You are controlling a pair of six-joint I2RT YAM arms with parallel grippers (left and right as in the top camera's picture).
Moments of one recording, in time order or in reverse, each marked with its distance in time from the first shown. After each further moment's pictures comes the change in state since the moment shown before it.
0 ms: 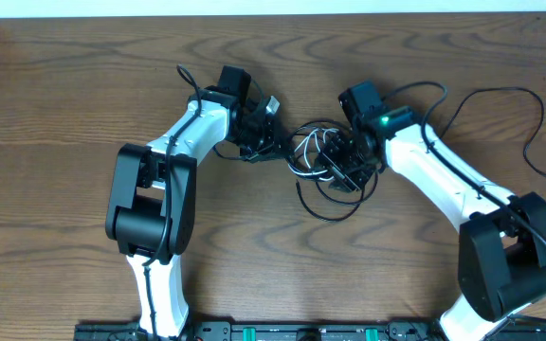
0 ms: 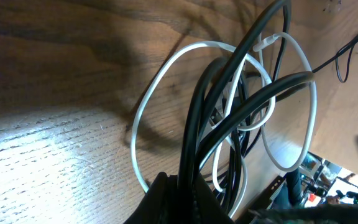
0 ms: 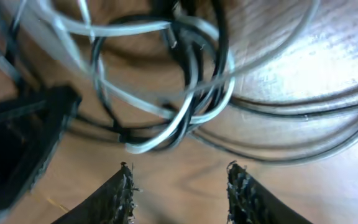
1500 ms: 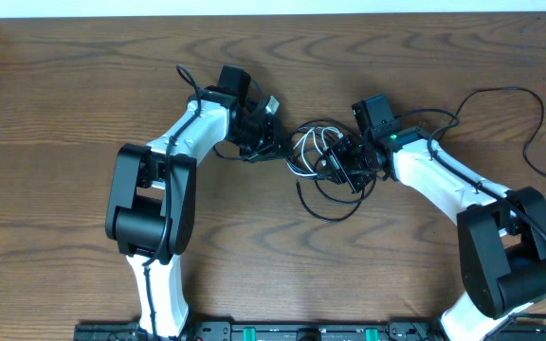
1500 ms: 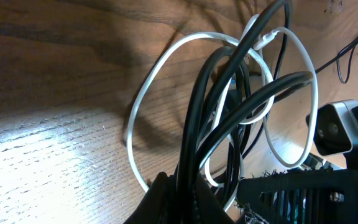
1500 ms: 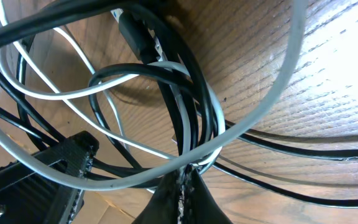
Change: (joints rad) left arm 0.000 0.000 0.000 0.000 -0.004 0.000; right arm -0.056 0.002 -0.155 0.281 -0.097 0.184
